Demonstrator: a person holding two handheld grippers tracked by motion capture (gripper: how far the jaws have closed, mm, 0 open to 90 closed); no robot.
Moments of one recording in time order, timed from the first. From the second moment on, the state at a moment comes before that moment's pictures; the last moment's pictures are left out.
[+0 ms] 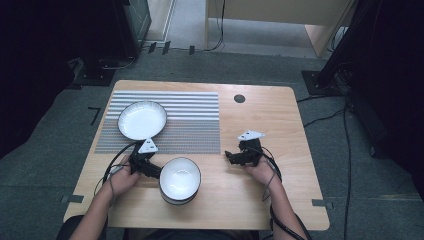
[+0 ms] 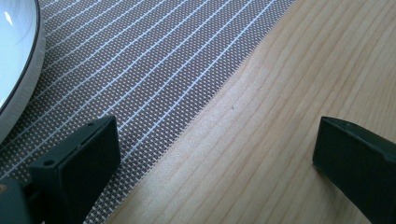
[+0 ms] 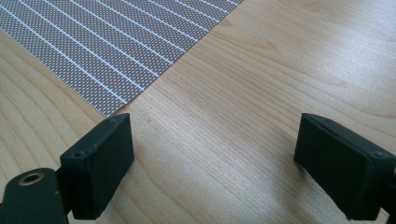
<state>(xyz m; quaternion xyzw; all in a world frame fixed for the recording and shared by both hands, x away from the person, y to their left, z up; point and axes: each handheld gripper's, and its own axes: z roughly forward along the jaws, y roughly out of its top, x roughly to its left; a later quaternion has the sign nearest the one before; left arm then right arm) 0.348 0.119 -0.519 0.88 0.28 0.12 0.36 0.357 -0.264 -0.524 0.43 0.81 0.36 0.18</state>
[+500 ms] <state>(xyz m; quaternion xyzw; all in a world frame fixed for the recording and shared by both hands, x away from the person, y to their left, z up) 0.346 0.121 -0.517 0.88 0.29 0.09 0.37 0.357 -0.264 -0.524 0.43 0.81 0.36 0.17</state>
